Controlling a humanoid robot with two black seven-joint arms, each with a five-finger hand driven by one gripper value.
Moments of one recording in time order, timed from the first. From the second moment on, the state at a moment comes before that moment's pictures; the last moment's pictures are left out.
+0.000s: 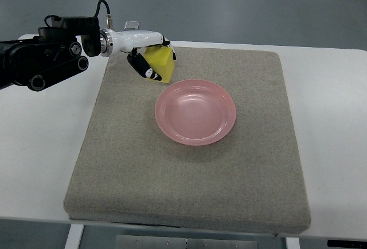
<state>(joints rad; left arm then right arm) -1.32 0.42 0.04 -0.96 1.18 -0.14 -0.21 0.02 0.00 -0.01 0.16 0.06 0.00 0.14</state>
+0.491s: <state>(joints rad) -1.30 0.35 0.03 -1.09 1.37 -0.13 -0.21 0.02 0.00 -0.01 0.16 0.06 0.00 0.14</state>
